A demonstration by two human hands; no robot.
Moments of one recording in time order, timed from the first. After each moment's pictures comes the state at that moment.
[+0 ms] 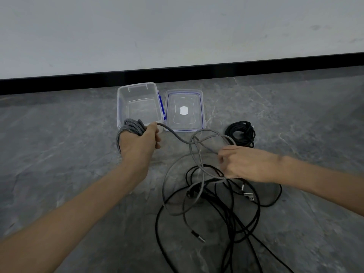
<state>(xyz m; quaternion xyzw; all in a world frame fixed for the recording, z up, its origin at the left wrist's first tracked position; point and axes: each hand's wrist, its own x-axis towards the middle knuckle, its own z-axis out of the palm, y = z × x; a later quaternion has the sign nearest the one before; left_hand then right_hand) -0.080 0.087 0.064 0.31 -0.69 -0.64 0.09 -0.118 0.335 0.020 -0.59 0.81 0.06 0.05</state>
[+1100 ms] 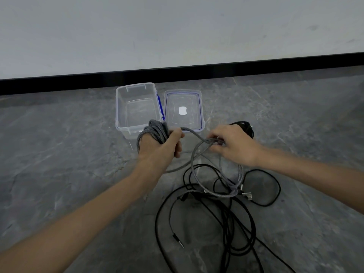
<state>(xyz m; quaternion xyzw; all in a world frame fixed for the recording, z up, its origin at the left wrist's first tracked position) -0.063 0.112 0.068 0.15 -0.76 -0.63 0.02 -0.130 0.308 0.040 -0.29 0.93 -0.23 0.04</state>
